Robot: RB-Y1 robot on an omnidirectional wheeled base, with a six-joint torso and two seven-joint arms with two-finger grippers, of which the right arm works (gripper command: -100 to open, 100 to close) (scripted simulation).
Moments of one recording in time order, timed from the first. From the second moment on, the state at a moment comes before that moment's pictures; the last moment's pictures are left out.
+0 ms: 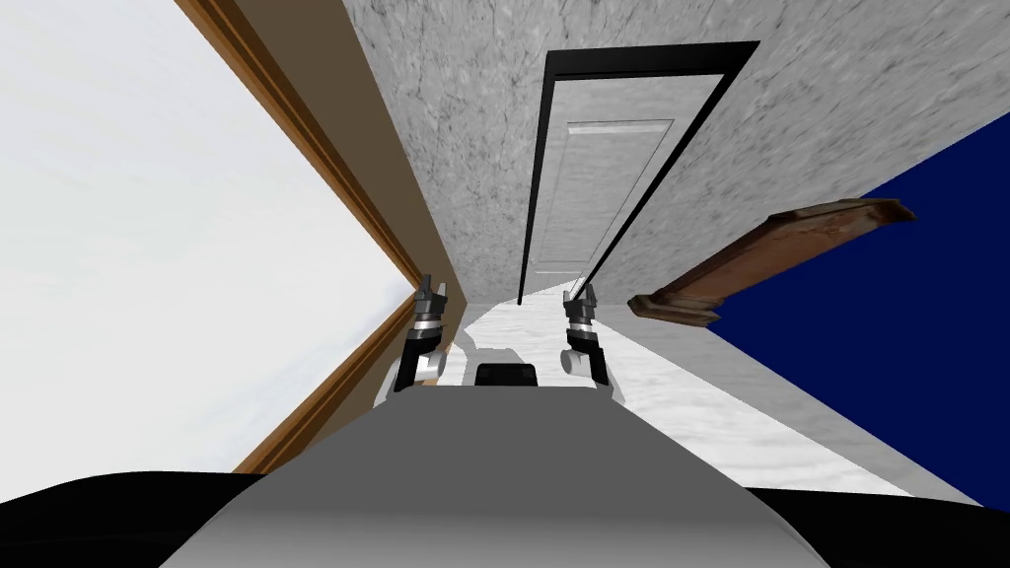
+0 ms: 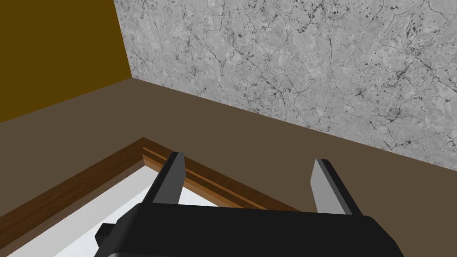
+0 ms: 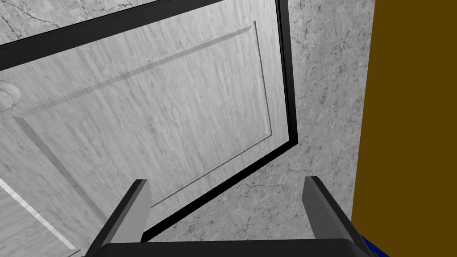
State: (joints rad) arm 0.41 -0.06 0.00 -1.98 -0.18 -0.49 -0.18
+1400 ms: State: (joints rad) arm 0.29 -0.11 0.03 -1.63 -0.32 -0.58 -0.50
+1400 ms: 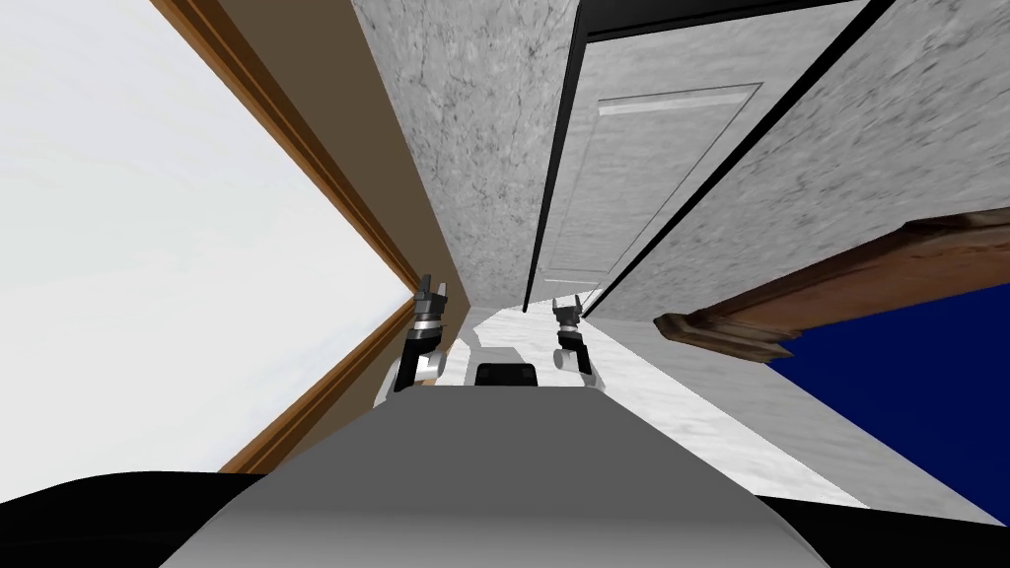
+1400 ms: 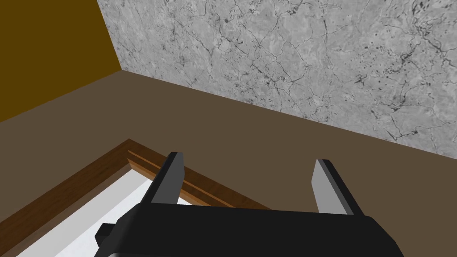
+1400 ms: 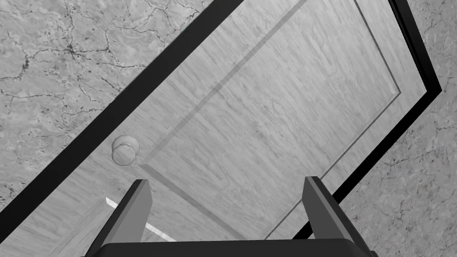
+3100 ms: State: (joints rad) arm 0.12 -0.16 0.08 -1.18 -0.50 -0.71 -0.93
